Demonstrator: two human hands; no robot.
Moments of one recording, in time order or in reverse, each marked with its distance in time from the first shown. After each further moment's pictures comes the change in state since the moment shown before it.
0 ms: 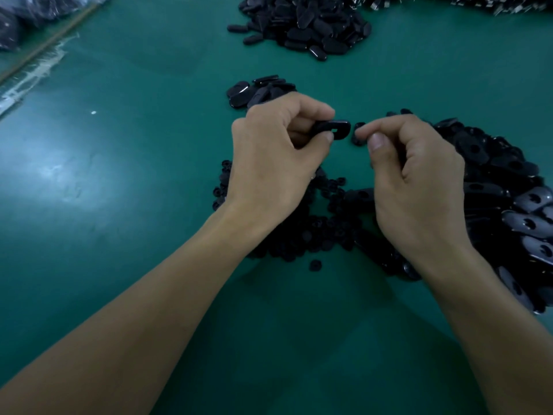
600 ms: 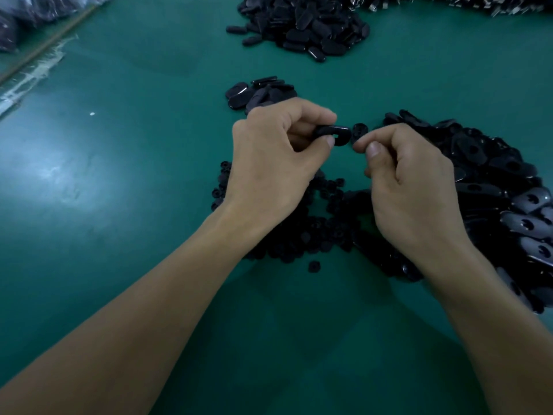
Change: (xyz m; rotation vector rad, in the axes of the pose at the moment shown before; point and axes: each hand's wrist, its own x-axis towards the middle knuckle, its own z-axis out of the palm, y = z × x) left_hand 0.000 -0.001 0.000 -0.002 -0.026 -0.001; right_hand 0.002 0.004 -0.001 -0.046 -0.105 0.086
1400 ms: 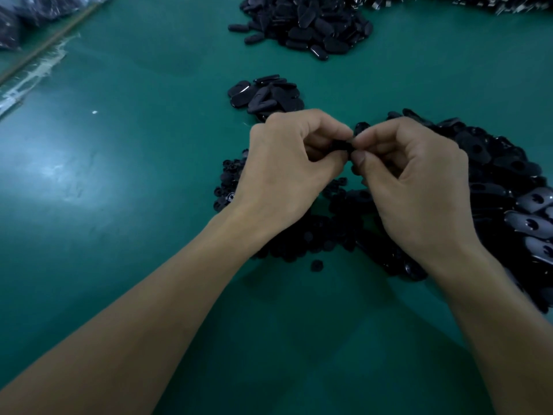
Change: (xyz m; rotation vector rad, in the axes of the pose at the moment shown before) left_hand -0.003 -0.003 0.004 -0.021 -0.130 -0.001; right_hand 0.000 -0.007 -0.002 0.139 0.059 -0.132
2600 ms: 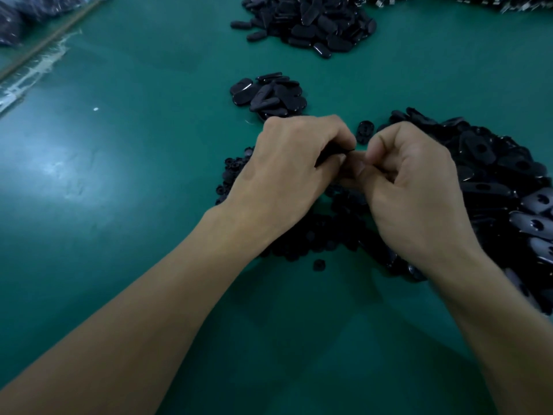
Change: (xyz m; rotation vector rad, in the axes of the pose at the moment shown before) left_hand 0.001 0.000 -0.008 0.320 -0.076 0.225; right_hand -0.005 0.001 0.003 0.055 -0.100 0.152
